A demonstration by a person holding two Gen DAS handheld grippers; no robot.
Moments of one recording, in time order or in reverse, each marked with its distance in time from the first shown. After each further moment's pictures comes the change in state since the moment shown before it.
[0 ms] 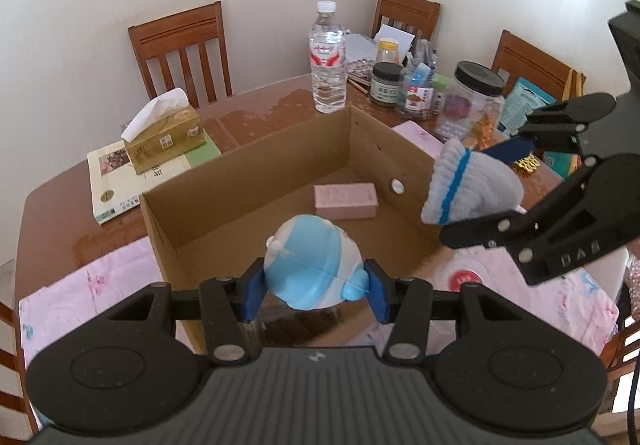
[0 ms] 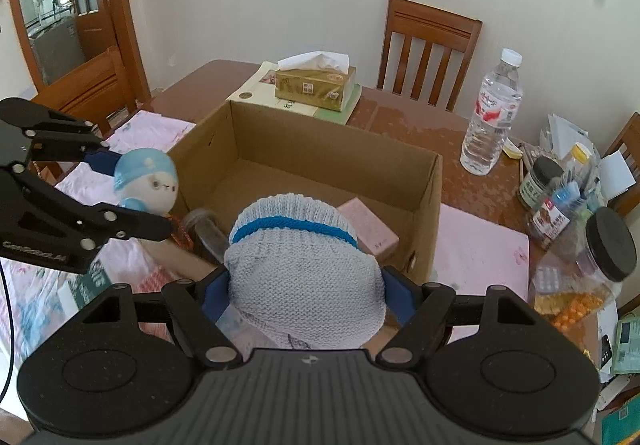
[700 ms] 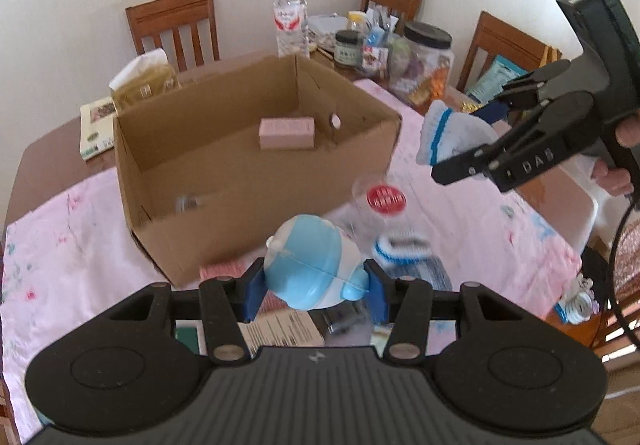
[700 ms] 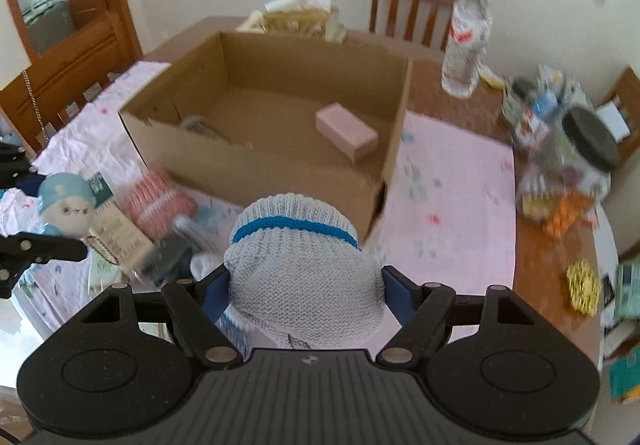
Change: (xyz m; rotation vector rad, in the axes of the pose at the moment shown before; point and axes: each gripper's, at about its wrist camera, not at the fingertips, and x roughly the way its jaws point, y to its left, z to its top) left arm -0.046 -0.080 -0.081 -0.030 0.023 0.000; right arm -0.030 -0.020 -0.088 0.026 0.082 0.013
